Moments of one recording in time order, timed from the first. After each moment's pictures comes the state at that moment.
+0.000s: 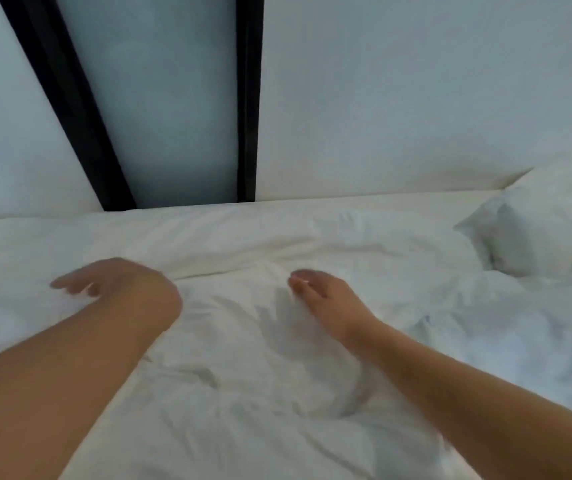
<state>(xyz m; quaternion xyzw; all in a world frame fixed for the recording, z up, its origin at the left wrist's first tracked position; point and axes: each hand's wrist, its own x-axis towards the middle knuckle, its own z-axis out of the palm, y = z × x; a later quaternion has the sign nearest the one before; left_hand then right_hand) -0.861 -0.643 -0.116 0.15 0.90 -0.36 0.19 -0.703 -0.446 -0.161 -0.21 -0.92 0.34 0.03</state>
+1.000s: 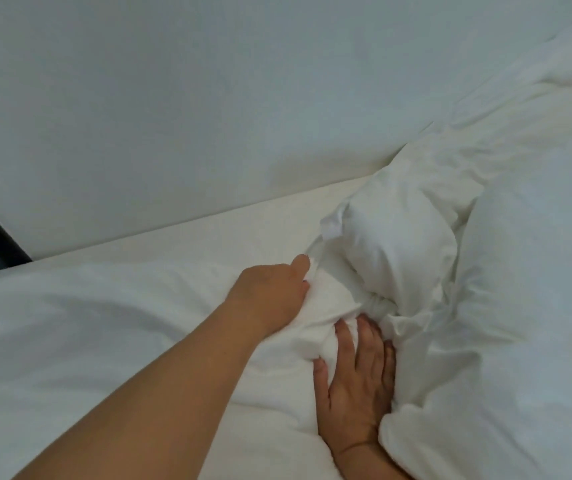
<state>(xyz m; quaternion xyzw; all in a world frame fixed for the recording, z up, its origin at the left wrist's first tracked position) -0.731 -0.242 -0.199 0.65 0.76 0.06 0.02 -0.555 -0.254 -0.283 -0.50 -0.83 0.04 0.24</state>
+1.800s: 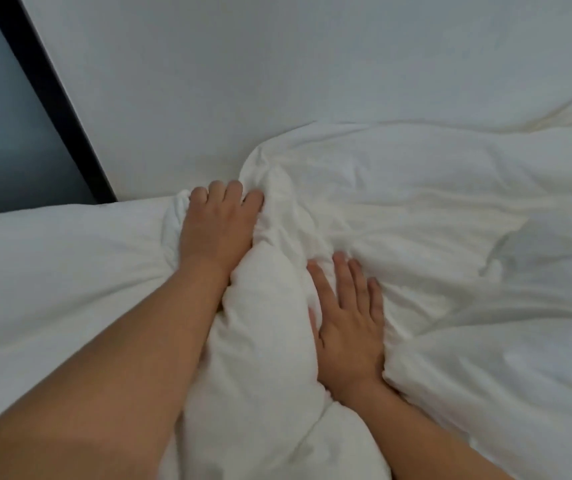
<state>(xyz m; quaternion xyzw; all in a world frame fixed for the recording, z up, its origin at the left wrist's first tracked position) -0.883 -0.326 -0.236 0.46 0.85 -0.03 -0.24 -0.674 -0.272 -0.289 -0.35 -0.92 0.03 0.18</state>
